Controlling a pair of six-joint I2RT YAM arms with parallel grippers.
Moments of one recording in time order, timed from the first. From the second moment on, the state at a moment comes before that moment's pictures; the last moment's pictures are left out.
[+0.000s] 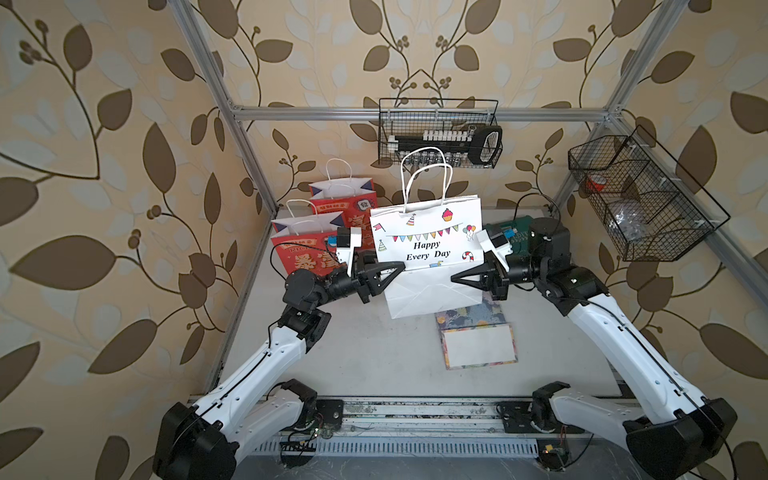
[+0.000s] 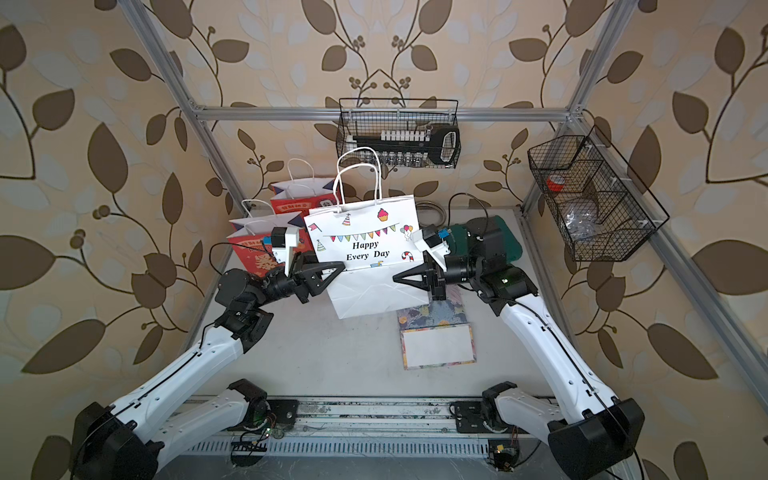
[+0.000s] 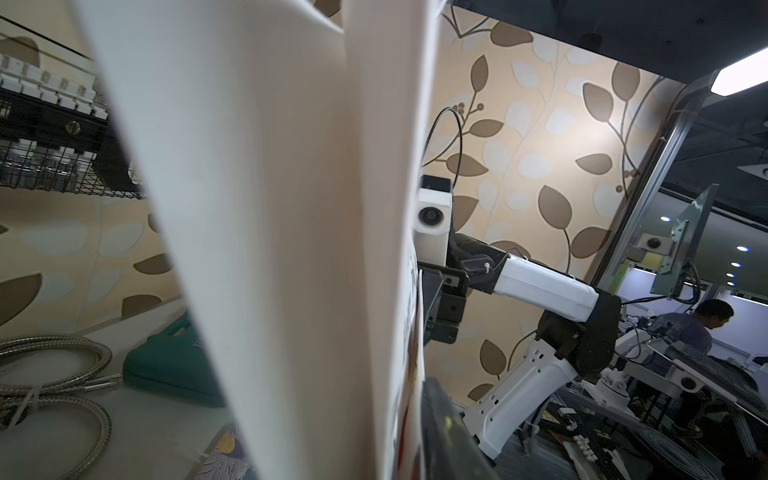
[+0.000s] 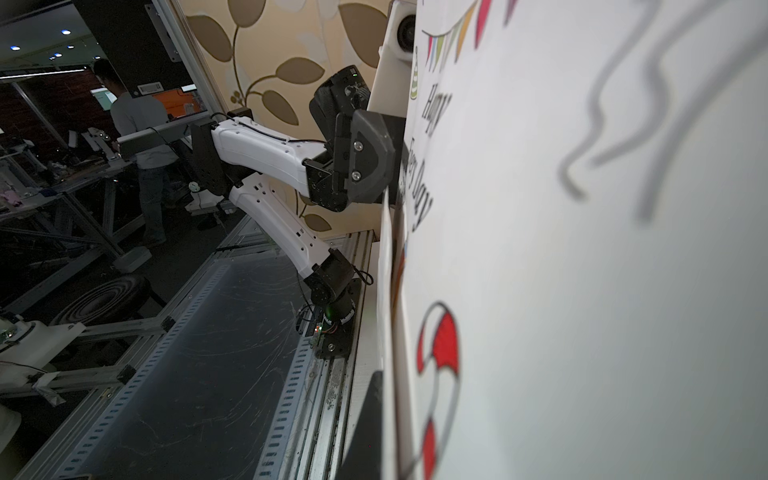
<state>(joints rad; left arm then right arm) -0.42 0.96 0.67 0.74 0.82 -0.70 0.32 1.13 1.14 -0.40 -1.20 -0.18</state>
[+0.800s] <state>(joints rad) -0.42 0.97 0.79 0.78 0.70 -0.69 0.31 1.12 1.14 -0.52 -1.23 -0.24</state>
